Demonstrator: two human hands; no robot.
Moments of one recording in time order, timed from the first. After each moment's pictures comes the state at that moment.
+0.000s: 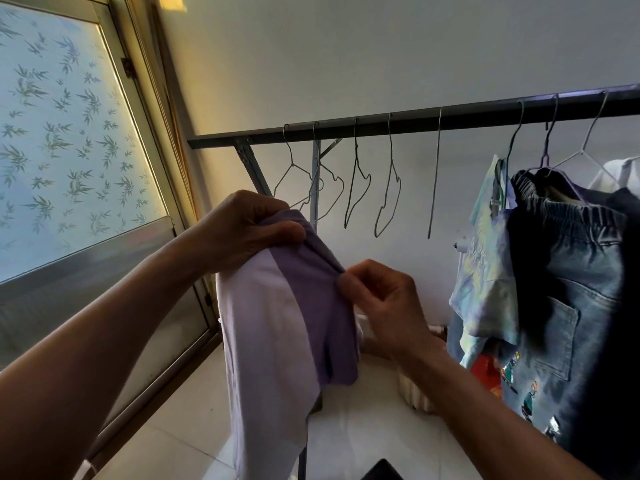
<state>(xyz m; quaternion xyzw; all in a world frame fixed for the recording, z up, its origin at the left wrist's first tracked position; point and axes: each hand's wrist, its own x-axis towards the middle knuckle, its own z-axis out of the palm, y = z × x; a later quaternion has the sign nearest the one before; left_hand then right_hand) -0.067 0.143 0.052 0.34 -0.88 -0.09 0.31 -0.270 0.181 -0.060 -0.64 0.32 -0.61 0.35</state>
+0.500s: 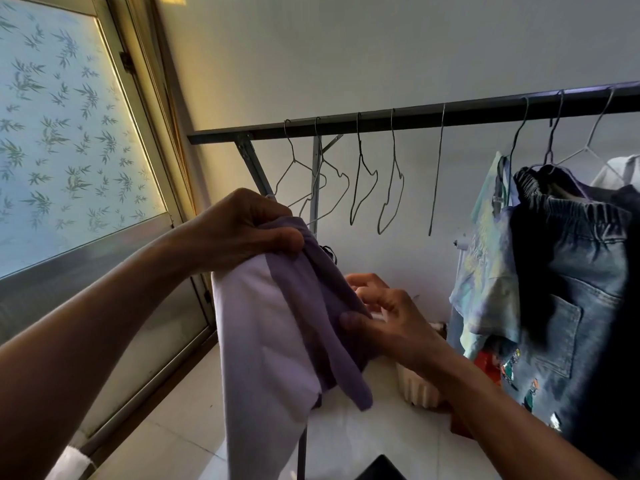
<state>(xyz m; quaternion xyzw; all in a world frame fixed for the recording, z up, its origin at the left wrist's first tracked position) -0.063 0.151 0.056 0.30 -0.90 -0.17 0.27 -0.293 0.169 -0.084 -0.73 0.31 -0.46 0.40</state>
